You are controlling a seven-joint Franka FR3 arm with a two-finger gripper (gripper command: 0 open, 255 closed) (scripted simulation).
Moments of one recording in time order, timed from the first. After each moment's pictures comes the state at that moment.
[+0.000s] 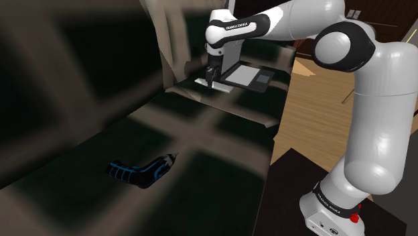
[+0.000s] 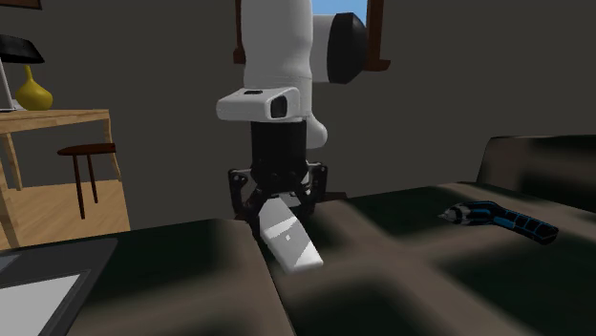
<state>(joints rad) 0.04 0.43 -0.02 -1.47 0.00 1.88 -0.39</state>
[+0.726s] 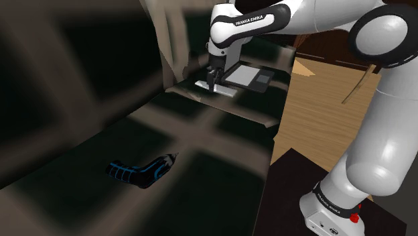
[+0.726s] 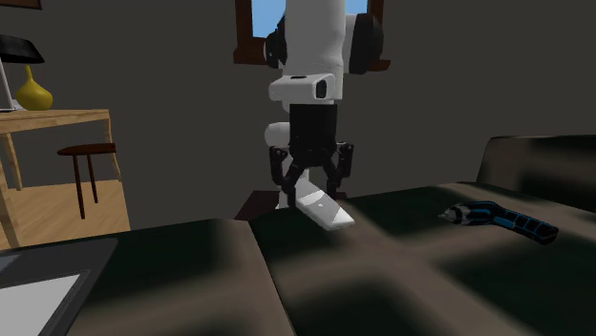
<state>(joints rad) 0.10 0.22 0.01 -1.73 0.00 1.93 -0.31</state>
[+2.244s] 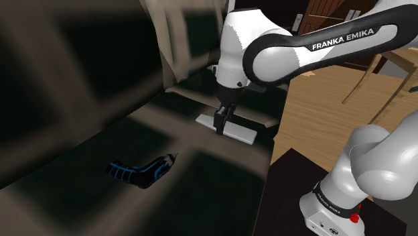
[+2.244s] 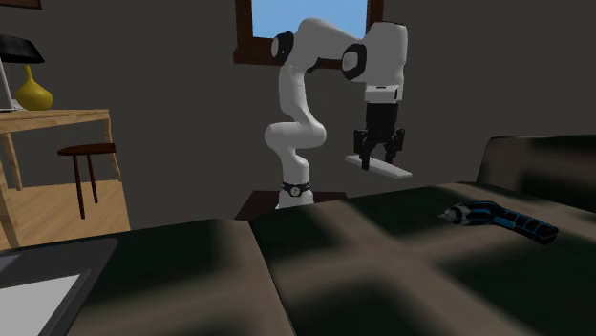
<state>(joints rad) 0.32 -0.35 0.24 -2.36 0.09 2.01 0.08</state>
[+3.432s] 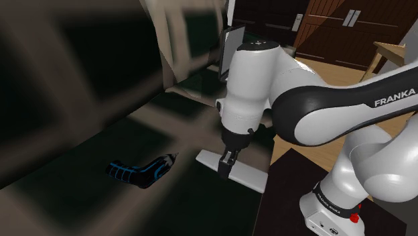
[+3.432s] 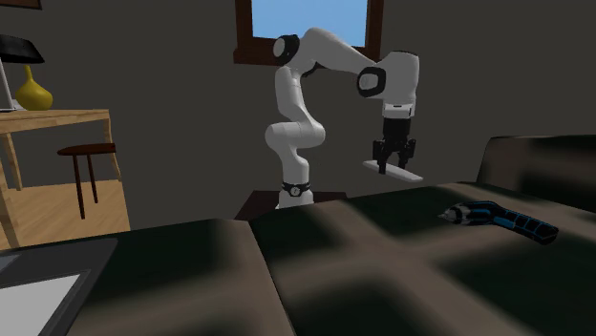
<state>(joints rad) 0.45 -0.44 0.42 -2.52 0.21 2.10 0.31</state>
